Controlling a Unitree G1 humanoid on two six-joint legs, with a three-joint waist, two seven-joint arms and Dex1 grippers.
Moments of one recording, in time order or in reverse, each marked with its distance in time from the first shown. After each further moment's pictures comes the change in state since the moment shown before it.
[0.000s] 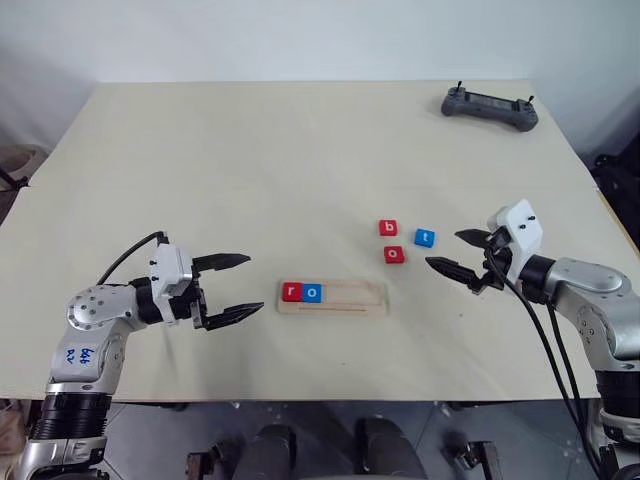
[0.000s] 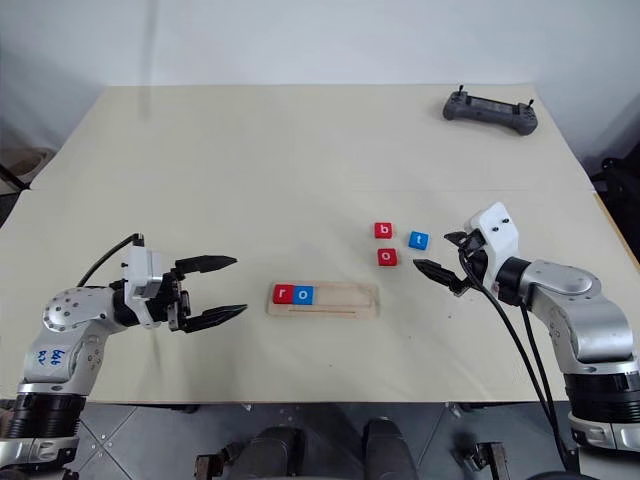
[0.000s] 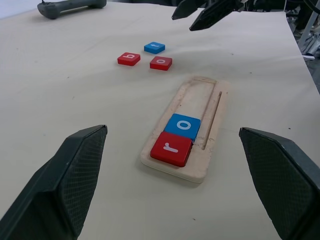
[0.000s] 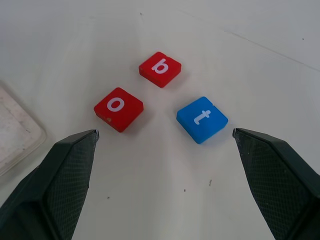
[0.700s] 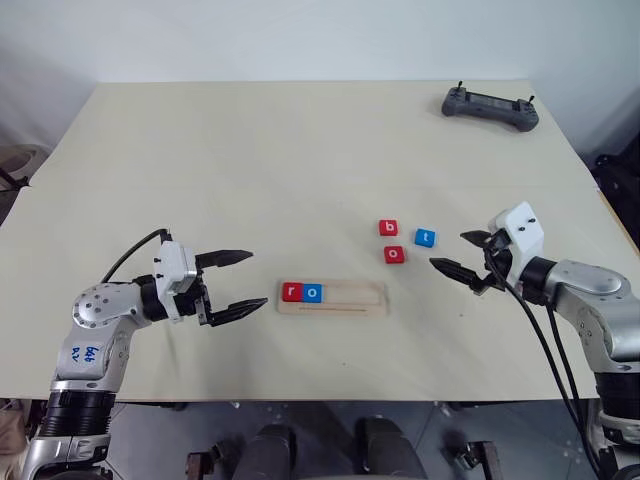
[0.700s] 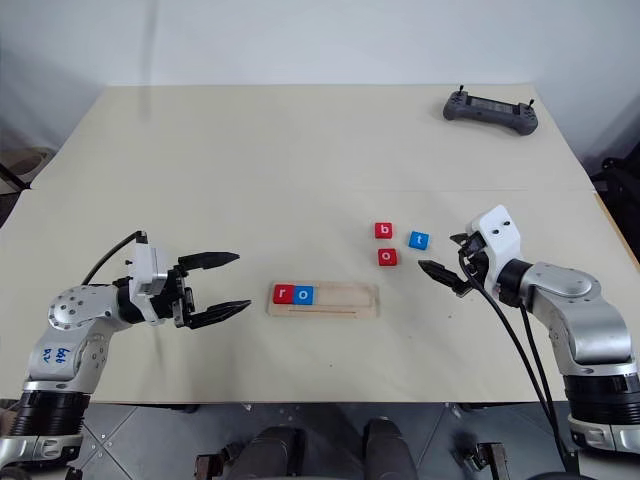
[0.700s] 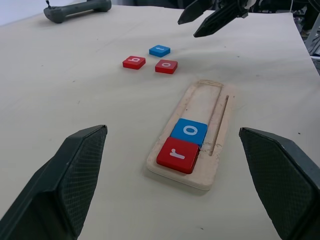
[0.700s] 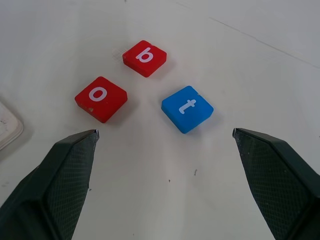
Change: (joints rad) left arm -0.017 -0.008 -0.018 0.002 0.008 -0.009 0.027; right arm 0.003 0.009 0.000 0.009 -0.037 -0.022 -0.017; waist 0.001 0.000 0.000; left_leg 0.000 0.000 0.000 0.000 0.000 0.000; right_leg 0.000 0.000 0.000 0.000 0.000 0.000
